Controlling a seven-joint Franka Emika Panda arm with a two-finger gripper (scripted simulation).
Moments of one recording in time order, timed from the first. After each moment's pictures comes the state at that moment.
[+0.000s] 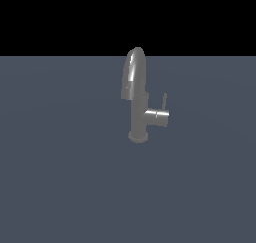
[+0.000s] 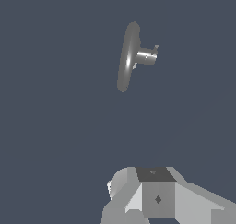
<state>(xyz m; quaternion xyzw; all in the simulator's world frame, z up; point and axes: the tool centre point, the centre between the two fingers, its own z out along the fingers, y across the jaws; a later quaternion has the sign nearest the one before) -0.253 -0.011 0.482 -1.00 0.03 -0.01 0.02</state>
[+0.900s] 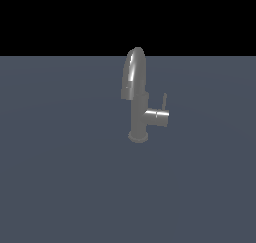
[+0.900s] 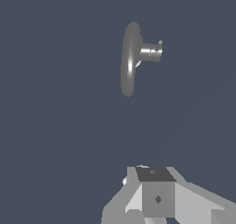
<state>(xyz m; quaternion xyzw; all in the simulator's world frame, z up) -0.220 -0.015 0.478 -0.99 0.08 0.03 0.06</state>
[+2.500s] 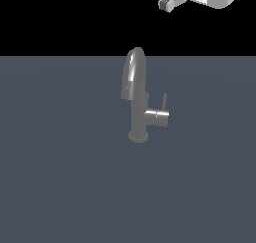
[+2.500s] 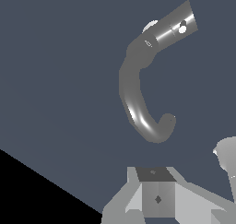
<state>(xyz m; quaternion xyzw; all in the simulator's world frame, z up) -0.054 -0.081 0.388 -0.85 0.34 0.24 0.32</state>
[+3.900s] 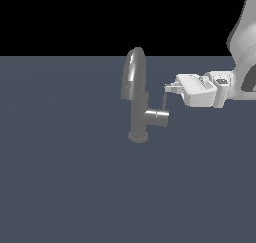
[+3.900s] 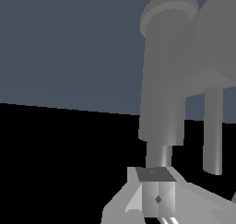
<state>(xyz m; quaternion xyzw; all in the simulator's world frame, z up) 0.014 -0.129 0.192 -0.50 0.54 0.41 0.54</state>
